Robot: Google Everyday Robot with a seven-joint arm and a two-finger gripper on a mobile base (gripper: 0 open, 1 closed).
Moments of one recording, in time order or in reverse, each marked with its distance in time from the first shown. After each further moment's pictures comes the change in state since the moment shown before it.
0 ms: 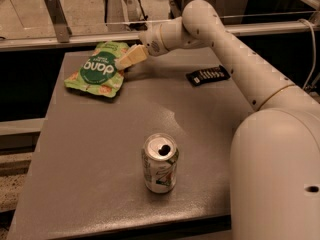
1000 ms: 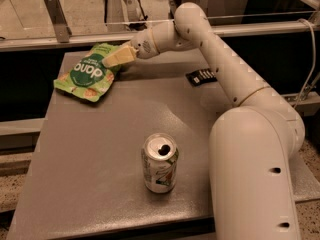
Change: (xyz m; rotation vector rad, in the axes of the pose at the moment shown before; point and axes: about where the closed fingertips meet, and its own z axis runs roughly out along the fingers) arm -0.010 0.042 0.028 -0.257 -0.039 0.158
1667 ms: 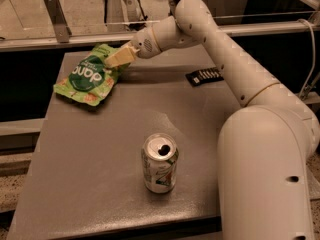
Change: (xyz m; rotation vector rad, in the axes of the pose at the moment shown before) arm -0.001 0.024 -0.010 -0.013 0.054 -0.011
